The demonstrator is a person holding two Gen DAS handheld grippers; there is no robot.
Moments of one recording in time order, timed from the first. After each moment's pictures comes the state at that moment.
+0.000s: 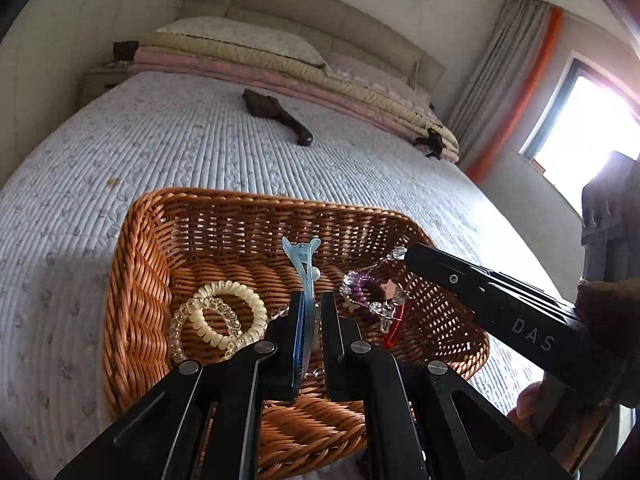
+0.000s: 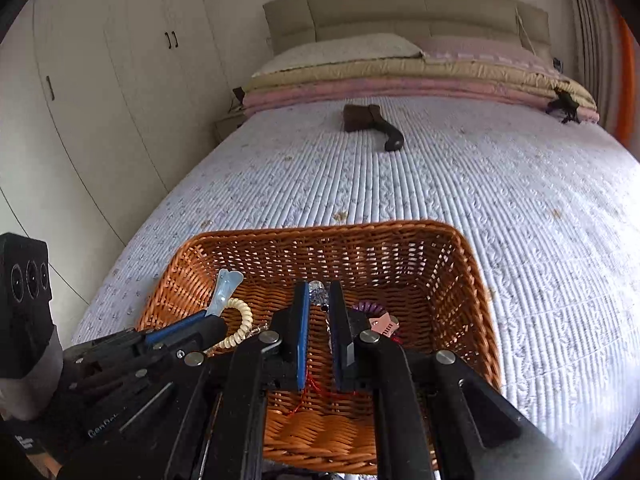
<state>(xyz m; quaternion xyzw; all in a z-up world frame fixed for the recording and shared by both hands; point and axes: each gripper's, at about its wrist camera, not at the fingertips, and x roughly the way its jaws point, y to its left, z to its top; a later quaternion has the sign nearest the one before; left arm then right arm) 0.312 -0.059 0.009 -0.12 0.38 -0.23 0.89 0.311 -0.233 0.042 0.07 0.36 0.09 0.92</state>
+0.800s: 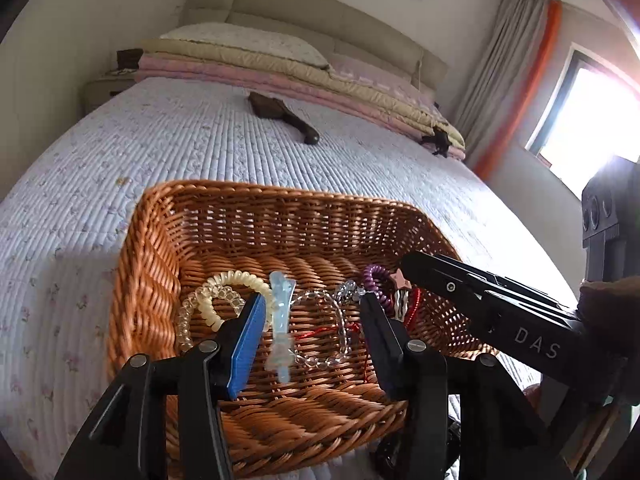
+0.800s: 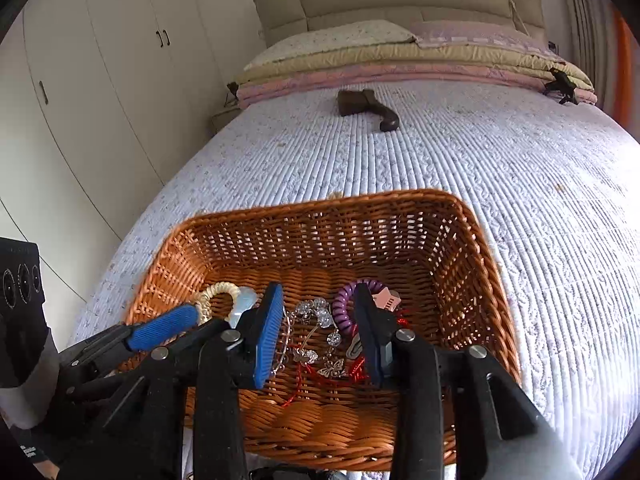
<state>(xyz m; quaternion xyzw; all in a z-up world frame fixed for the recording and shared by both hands) 0.300 -0.055 0.010 -0.11 0.36 -0.22 0.90 0.302 -0.236 0.033 0.08 0.36 0.09 0.92</state>
